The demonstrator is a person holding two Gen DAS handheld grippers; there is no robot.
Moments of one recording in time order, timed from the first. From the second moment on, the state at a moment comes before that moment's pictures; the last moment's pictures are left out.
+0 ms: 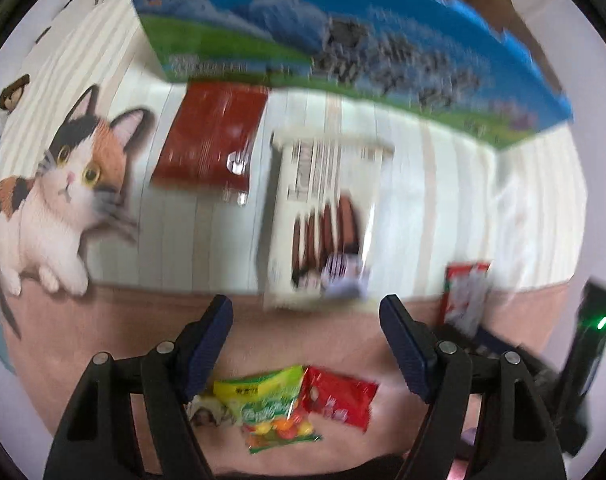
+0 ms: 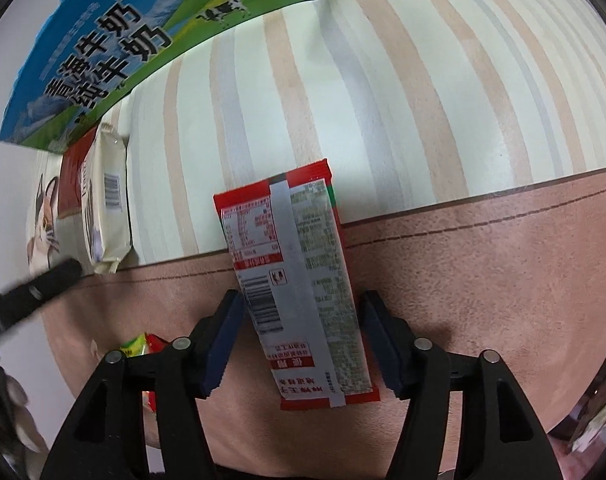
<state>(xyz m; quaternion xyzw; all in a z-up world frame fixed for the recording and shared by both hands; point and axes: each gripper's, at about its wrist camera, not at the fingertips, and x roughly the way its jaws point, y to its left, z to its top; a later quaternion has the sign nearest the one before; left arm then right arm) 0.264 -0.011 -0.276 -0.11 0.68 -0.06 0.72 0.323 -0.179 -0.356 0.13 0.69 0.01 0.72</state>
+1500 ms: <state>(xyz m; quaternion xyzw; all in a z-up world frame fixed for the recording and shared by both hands) 0.379 -0.013 -0.069 -0.10 0.56 -0.14 0.81 0.436 -0.155 -0.123 0.19 0.51 0.14 0.83</state>
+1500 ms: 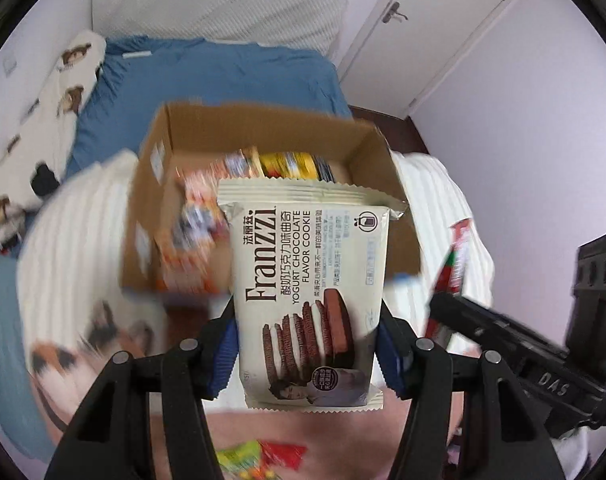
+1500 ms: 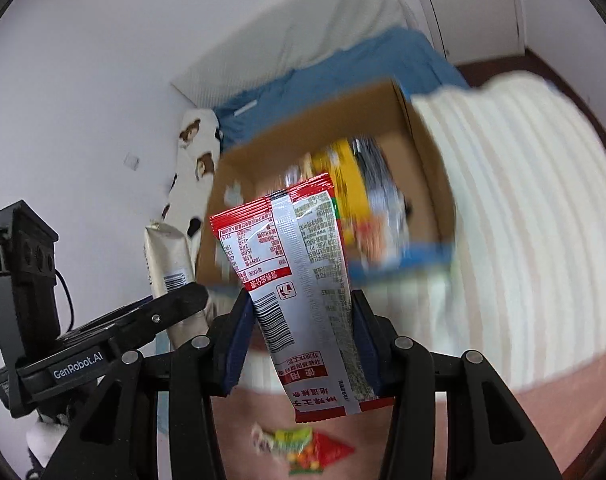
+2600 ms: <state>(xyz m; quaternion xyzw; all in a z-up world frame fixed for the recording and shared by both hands) 0.560 0.018 -0.200 -0.07 0.67 -0.01 0.74 0.634 -0.153 -0.221 0.09 0.63 0.02 0.77</state>
